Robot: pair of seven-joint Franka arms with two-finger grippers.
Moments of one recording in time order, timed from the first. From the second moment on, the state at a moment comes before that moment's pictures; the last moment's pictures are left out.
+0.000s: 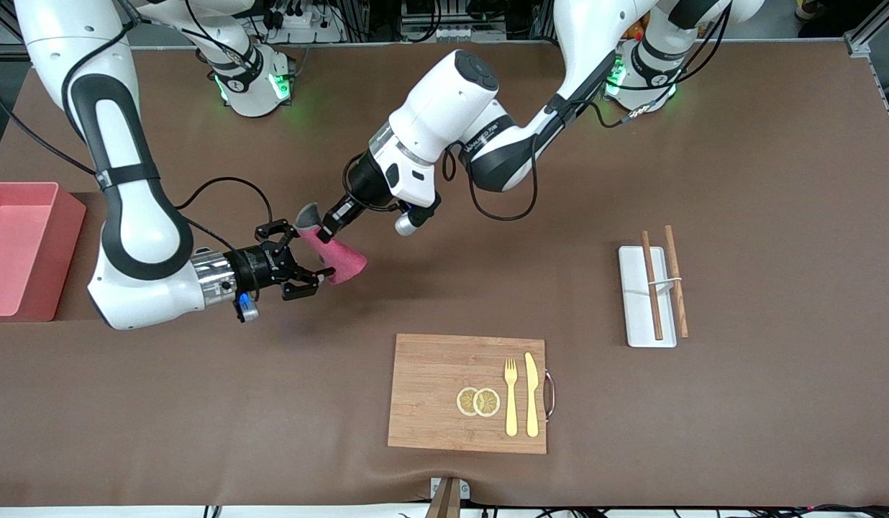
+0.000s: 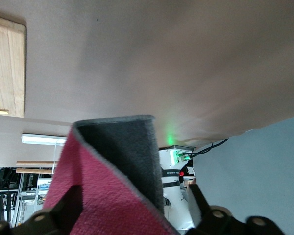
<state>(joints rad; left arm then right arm) -0.62 0.68 -0.37 -1.33 0.03 2.86 -1.86 0.09 0.55 0.06 -1.60 0.93 1.57 0.95</state>
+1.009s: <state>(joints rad) -0.62 0.68 -0.37 -1.31 0.03 2.86 -1.86 0.08 0.50 0.04 -1.58 0.95 1.59 0.86</state>
